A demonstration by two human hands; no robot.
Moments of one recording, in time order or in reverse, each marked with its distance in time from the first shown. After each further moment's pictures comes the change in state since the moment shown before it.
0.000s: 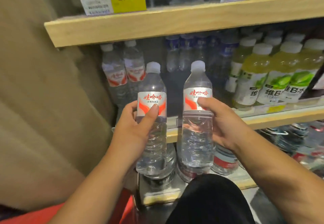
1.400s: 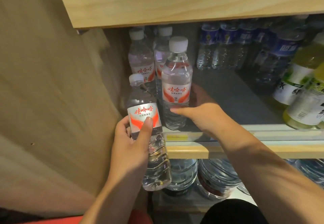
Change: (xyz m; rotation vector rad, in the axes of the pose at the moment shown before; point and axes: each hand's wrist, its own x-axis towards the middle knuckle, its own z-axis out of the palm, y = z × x) left_hand 0.025 -0.045 -0.035 -0.207 0.318 -0.142; right_hand 0.109 0.031 0.071 -0.642 -0.129 -0.250
